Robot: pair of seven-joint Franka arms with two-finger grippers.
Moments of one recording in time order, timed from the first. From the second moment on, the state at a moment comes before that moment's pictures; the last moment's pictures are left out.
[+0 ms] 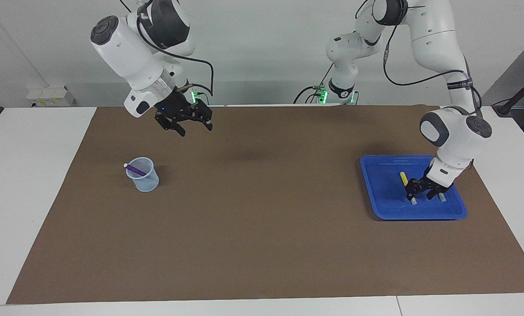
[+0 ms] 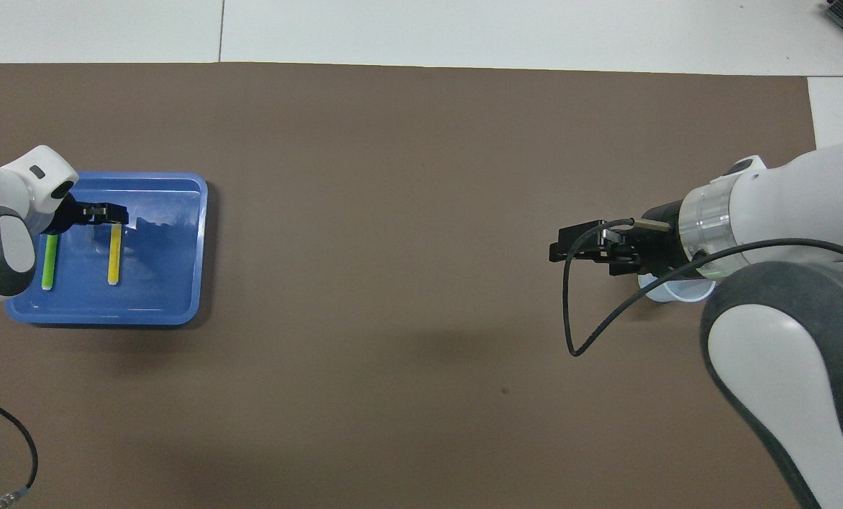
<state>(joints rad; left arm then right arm) 0.22 0.37 -0.06 -1.93 -0.06 2.42 0.25 0.11 -0.06 0.09 -1.87 0.42 1.86 0.26</state>
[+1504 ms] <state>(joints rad) 0.21 0.38 -0.08 -1.94 -0.06 2.44 0.25 0.14 -0.08 0.08 -1.96 0.42 1.83 0.29</state>
